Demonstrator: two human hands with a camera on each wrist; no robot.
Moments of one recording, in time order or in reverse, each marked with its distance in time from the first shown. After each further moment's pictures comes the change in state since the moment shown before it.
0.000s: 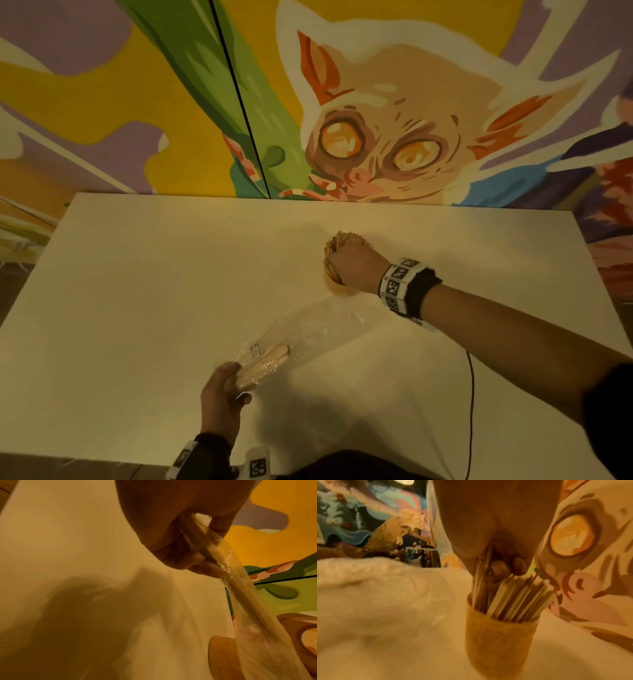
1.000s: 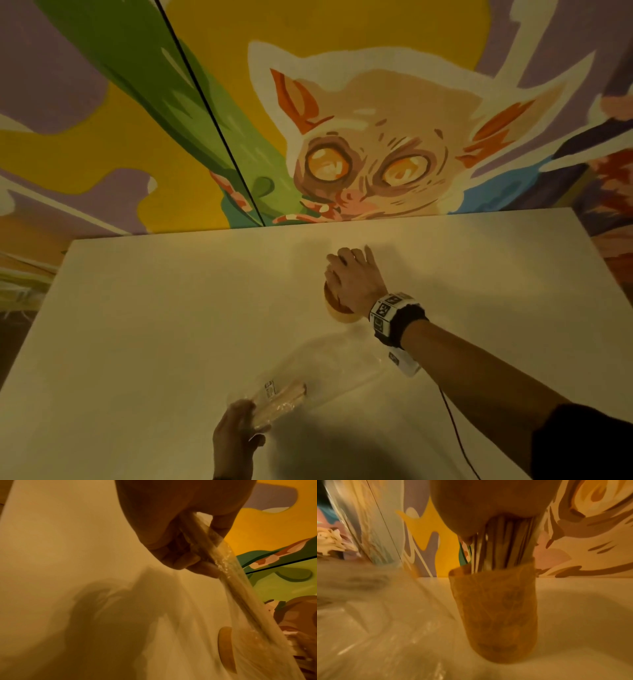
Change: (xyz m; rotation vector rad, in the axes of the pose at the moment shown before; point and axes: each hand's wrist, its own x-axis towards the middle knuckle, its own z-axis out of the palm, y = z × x) left_hand 0.011 0.004 0.013 0.166 0.025 -0.044; right_hand 0.025 0.011 0.049 0.129 0.366 0.329
